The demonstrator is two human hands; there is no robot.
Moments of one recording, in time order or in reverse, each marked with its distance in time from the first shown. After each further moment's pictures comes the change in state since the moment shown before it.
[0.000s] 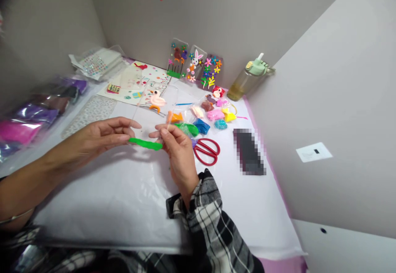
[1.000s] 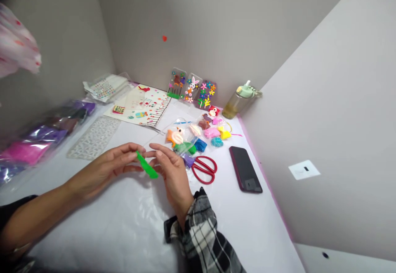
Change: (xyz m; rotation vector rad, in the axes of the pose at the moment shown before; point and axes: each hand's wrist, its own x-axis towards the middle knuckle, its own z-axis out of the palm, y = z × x) left_hand -0.003 -0.018 0.022 -0.144 0.050 -0.007; right_hand -0.003 0.004 0.006 0.021 -0.064 0.113
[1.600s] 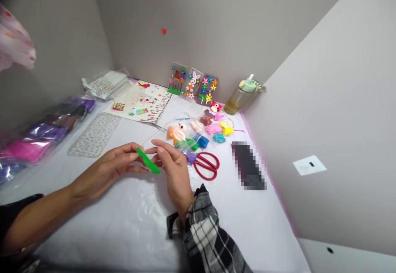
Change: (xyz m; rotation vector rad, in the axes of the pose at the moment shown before) left_hand -0.003 -0.001 0.008 -0.019 -0.010 0.002; right_hand 0.000 0.004 0.001 -0.062 0.062 -0.091
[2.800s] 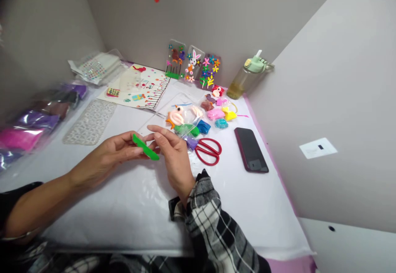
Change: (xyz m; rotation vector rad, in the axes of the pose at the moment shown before) left_hand 0.003 -0.011 -0.004 0.057 -0.035 -0.010; right_hand 0.001 0.002 -0.001 0.007 -0.029 -0.029
